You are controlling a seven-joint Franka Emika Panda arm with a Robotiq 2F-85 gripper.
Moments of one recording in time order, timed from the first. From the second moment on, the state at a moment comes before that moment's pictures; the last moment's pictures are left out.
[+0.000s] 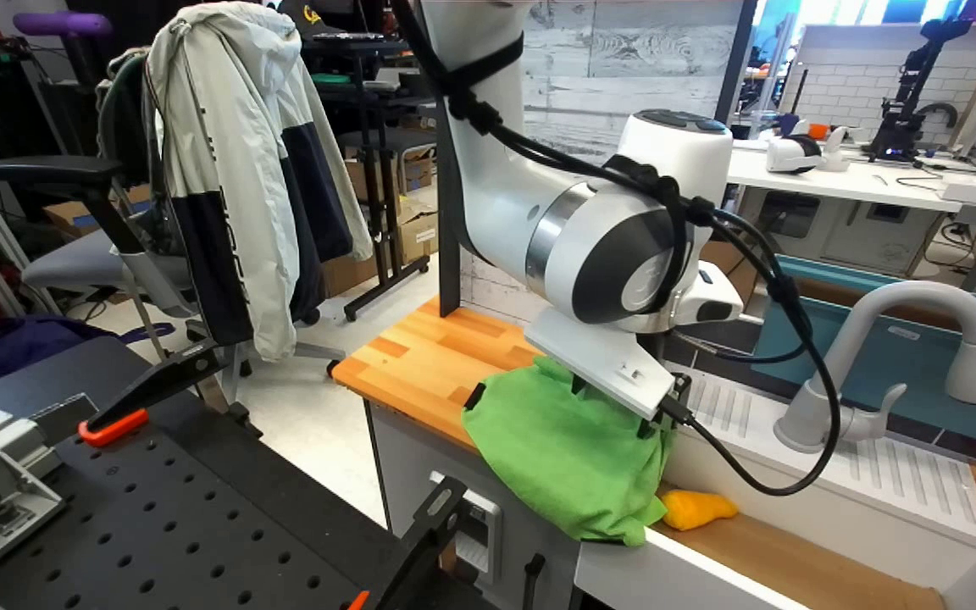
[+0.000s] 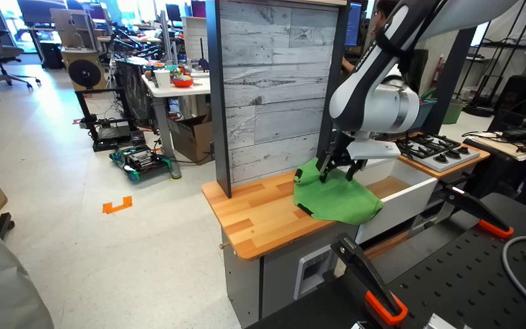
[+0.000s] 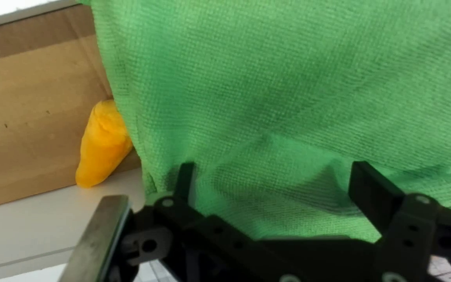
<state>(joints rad) -0.29 1.09 0.08 -1.65 0.03 2.87 -0.12</state>
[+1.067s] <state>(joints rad) -0.29 0.77 0.11 -1.96 0.03 2.90 -0.17</state>
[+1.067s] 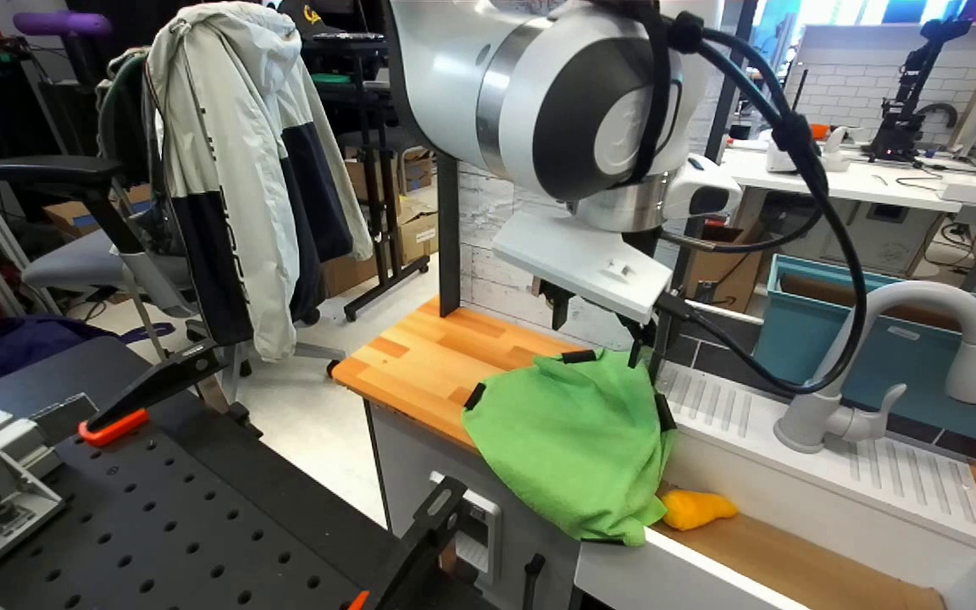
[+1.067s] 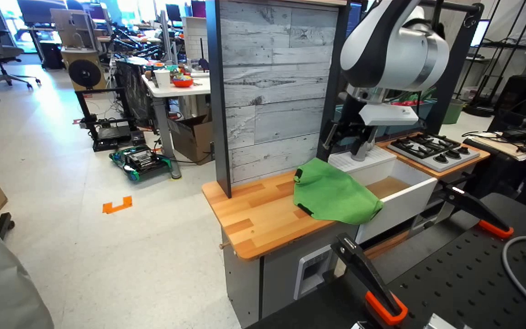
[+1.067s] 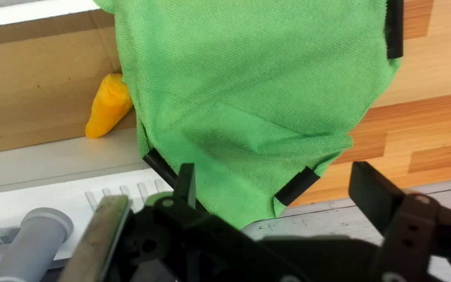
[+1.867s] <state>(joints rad) -0.29 0.75 0.11 -1.99 0.03 2.90 -0.17</state>
